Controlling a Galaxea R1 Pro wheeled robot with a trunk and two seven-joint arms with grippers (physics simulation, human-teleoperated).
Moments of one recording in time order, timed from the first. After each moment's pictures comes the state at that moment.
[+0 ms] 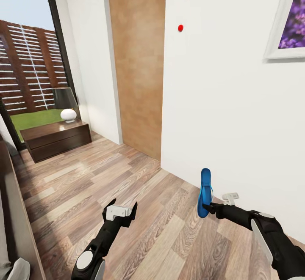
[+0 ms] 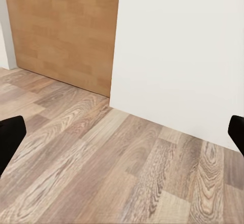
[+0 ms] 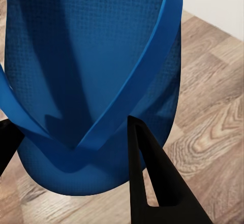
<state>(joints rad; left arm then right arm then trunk) -0.08 -0.11 -0.14 -1.42 0.00 0.00 -0.10 -0.40 -0.25 -0.13 -1.05 -0.09 0.47 0.68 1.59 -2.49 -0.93</state>
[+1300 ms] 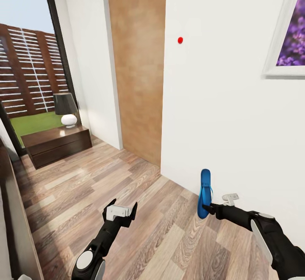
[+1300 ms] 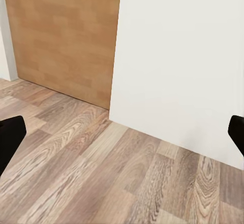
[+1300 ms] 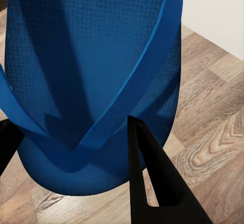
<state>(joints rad) -0.08 -0.11 -0.14 -1.42 0.00 0.00 -0.10 -0.40 -0.25 -0.13 -1.04 -0.09 0.47 0.68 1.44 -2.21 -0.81</state>
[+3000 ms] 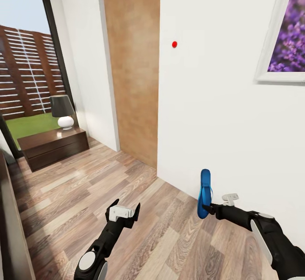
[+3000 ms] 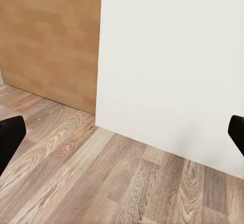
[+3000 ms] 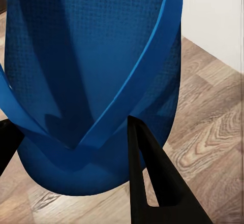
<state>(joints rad) -0.08 -0.11 -0.17 -1.42 0.00 0.00 -0.10 -0.40 -0.24 -0.13 -1.04 -0.08 0.47 0.68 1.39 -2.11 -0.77</state>
